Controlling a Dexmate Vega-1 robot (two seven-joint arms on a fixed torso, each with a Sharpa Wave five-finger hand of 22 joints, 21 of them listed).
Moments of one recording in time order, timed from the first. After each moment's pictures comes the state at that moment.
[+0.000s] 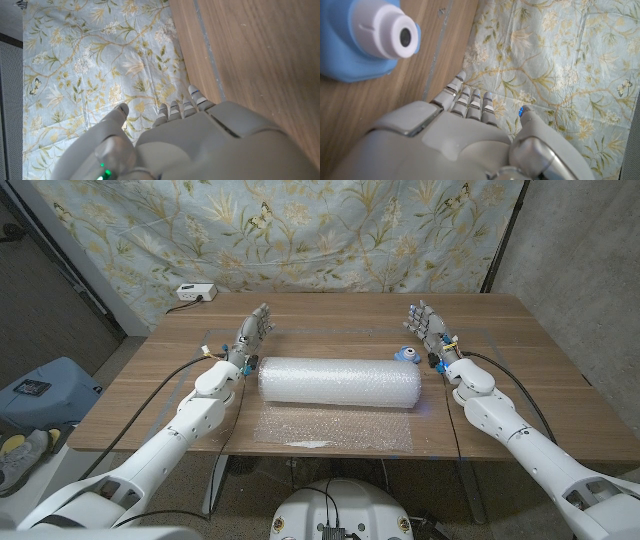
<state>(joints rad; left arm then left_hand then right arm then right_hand) 0.81 0.50 0.38 -1.27 -0.65 -0.28 -0.06 0.30 0.17 0.57 0.13 0.18 -0.01 0.08 0.19 0.17 -0.04 0.08 0.21 0.18 -0.06 0.10 0.19 0.17 -0.01 0.06 0.46 0.17 -0.85 -0.52 -0.37 -1.32 0.65 0.27 0.02 0.22 0.13 0.33 0.08 0.21 0.18 -0.01 0.20 0.18 0.16 0.02 0.20 0.19 0.07 -0.03 0.19 0.22 0.32 -0.04 0.19 0.17</state>
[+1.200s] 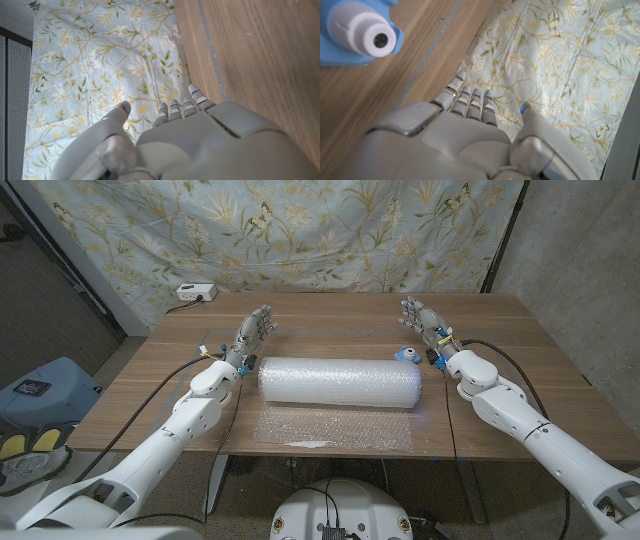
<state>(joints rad) 0.85 0.53 0.36 -1.32 -0.71 -0.27 -0.10 0.33 0.17 0.60 0.09 0.18 0.01 0.08 0.18 0.17 -0.02 0.09 0.21 0.18 -0.05 0.11 0.19 0.17 0.00 0.06 0.45 0.17 -0.88 -0.66 -0.40 -1.58 0.51 0.14 -0.08 0.26 0.10 0.35 0.02 0.20 0.20 0.00 0.20 0.18 0.16 0.03 0.20 0.19 0.07 -0.01 0.19 0.20 0.31 -0.04 0.19 0.17</state>
